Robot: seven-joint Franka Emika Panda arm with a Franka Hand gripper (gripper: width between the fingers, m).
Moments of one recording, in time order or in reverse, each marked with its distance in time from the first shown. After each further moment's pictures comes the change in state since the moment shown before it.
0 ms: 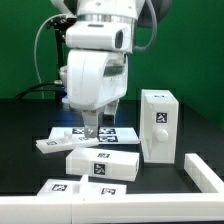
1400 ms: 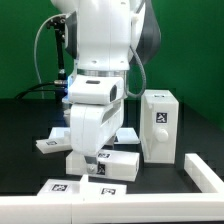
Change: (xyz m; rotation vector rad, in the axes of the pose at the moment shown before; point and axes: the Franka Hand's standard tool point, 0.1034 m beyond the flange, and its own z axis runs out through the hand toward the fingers) arm -0.013 -0.045 0.059 0.057 0.009 0.012
